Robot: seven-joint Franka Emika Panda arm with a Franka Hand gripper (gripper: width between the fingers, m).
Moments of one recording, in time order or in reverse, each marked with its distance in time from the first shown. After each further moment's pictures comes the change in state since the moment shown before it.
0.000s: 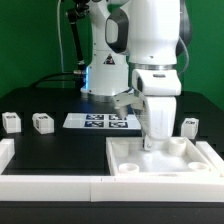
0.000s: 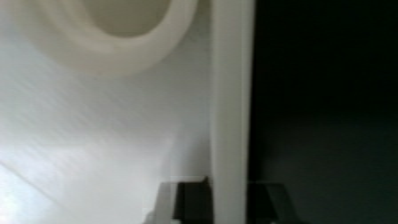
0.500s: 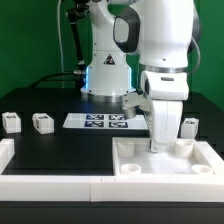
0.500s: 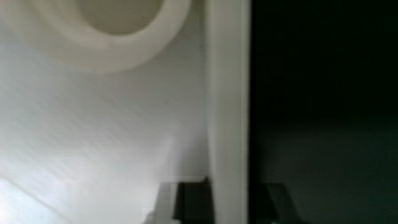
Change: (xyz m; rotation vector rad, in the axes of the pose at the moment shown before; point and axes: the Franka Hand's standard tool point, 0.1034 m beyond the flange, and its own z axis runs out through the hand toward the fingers) arm 0.010 0.003 0.001 0.037 -0.019 0.093
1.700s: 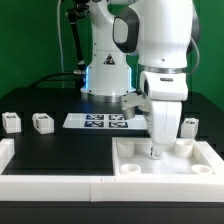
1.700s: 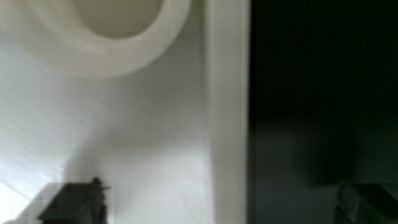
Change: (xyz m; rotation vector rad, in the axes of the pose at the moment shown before) arm 0.000 0.000 0.001 0.001 0.000 0.001
